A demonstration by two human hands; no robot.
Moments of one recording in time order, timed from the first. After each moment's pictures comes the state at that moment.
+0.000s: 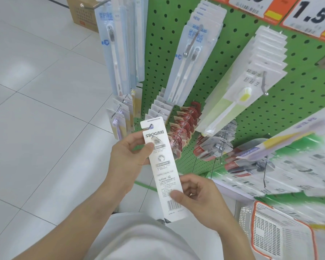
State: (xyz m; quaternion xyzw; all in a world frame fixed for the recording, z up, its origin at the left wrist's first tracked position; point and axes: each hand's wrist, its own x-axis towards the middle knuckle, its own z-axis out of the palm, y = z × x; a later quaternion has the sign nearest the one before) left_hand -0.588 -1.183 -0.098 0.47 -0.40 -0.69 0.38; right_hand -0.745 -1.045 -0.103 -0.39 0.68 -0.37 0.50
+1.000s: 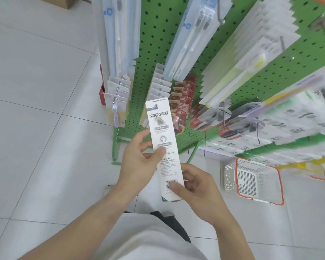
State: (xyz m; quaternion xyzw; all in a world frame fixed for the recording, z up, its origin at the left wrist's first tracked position) left_hand -0.532 -1.176 -0.118 0.42 -0.52 -0.70 0.24; right_hand -0.640 -1.031 -0.105 -0.26 0.71 -0.45 0.47
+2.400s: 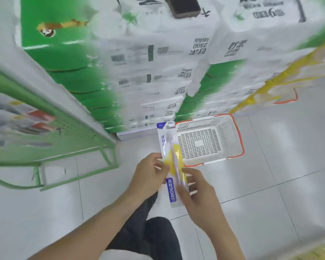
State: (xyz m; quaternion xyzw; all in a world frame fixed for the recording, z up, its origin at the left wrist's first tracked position) left_hand -1.074 -0.787 -0.257 0.38 -0.66 -0.64 -0.10; right_hand -1.106 -0.614 -0.231 -0.07 0.84 -0.42 0.34
